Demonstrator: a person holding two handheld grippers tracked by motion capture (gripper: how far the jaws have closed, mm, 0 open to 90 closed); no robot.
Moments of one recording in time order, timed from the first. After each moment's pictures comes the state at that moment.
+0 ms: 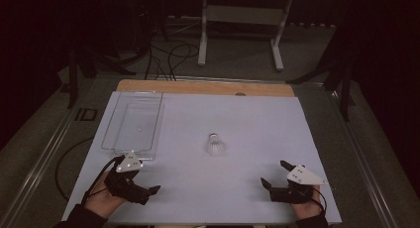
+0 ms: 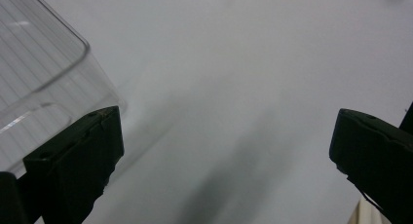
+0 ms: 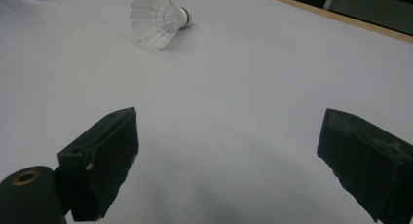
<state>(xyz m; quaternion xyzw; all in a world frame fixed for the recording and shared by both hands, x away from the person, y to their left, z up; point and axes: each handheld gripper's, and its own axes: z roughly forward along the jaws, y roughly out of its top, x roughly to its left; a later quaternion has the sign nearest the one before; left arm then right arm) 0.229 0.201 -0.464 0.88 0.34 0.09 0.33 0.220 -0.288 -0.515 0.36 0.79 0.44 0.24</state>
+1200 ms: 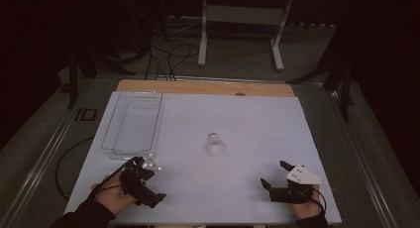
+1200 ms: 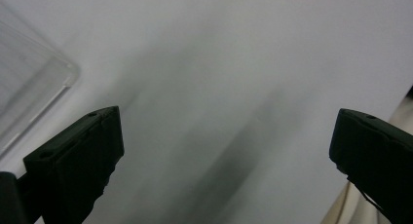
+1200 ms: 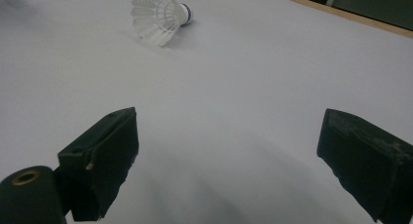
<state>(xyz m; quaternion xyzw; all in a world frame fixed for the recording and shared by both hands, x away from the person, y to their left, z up) 0.241 0.170 -0.475 0.92 0.32 0.02 0.21 0.221 -0.288 -0.516 0.36 0.79 0.44 0.23</state>
